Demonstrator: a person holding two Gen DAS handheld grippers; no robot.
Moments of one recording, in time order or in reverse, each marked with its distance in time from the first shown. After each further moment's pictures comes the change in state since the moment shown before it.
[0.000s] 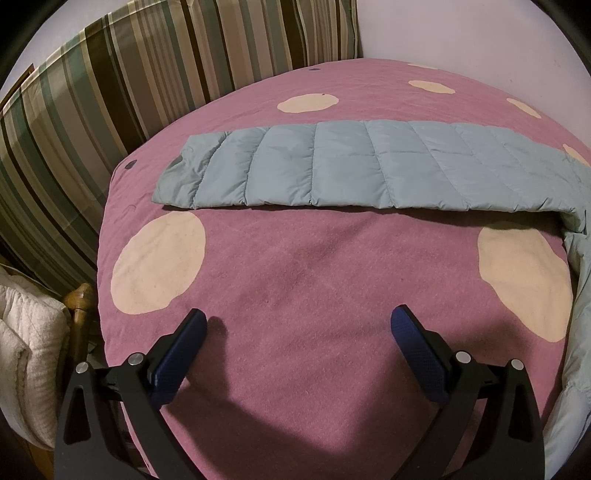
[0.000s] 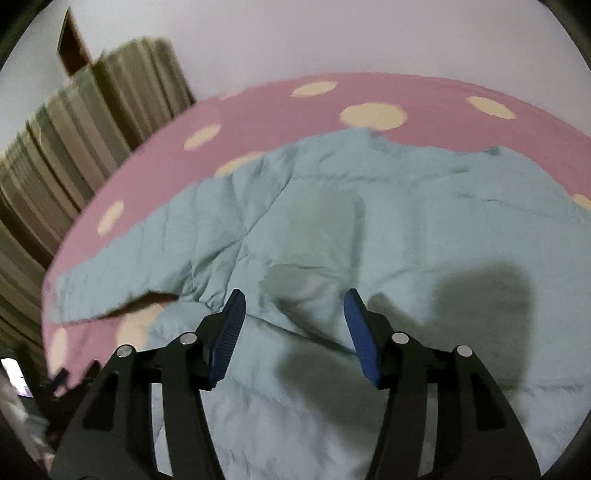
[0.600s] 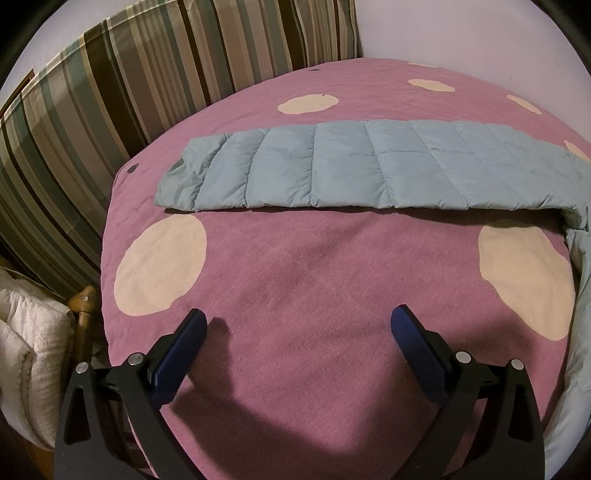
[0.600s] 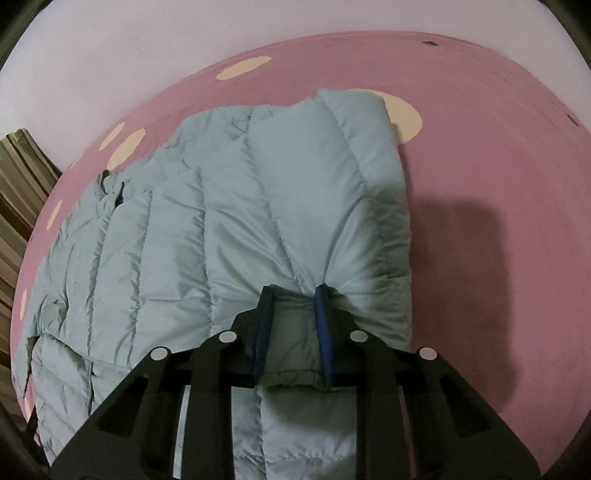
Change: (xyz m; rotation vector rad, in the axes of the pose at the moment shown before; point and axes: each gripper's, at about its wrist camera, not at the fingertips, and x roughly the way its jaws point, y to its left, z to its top) left arm -0.001 0.003 0.001 0.010 -0.002 0.013; right arm -0.052 -0.228 -0.041 0.350 0.025 -0.312
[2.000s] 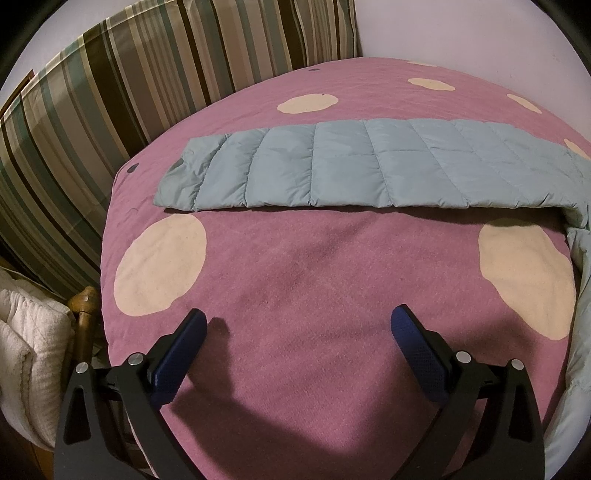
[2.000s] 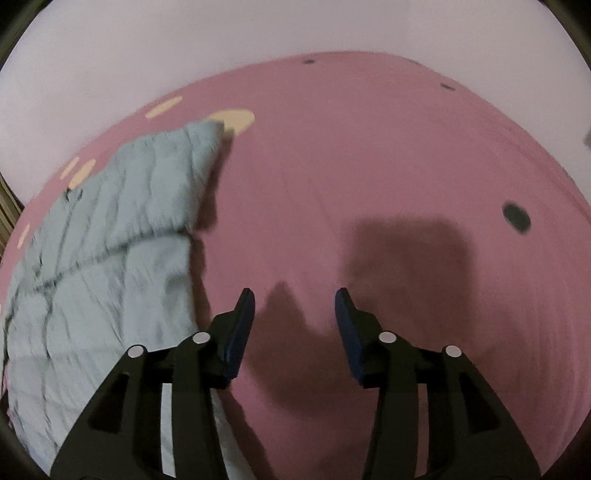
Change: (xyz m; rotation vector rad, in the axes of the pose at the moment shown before) left arm -0.001 -0.002 0.000 0.000 0.001 0.000; right arm -0.093 -0.098 -0.112 0.142 -0.125 -0.207
